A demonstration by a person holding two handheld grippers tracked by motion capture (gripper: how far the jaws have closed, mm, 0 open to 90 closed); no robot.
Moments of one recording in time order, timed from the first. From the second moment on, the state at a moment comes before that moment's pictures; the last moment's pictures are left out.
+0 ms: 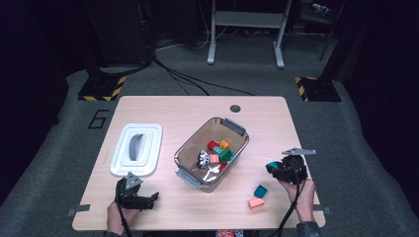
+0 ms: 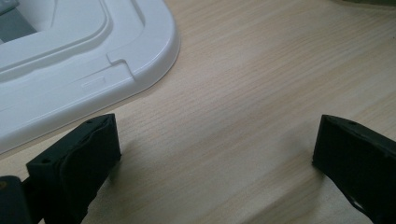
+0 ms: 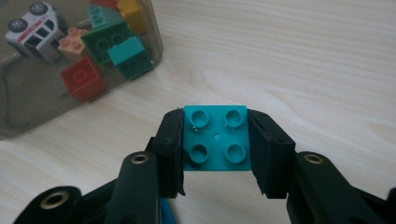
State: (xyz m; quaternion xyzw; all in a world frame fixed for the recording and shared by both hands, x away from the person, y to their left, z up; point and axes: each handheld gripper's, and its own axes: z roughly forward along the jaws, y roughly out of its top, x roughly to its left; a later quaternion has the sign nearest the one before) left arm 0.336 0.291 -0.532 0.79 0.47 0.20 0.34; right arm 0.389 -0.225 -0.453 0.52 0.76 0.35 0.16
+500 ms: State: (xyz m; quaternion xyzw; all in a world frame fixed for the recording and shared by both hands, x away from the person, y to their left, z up) left arm 0.336 0.291 -0.532 0.79 0.47 0.20 0.33; right arm 0.415 -0.207 -0.436 0.51 0.77 0.34 0.16
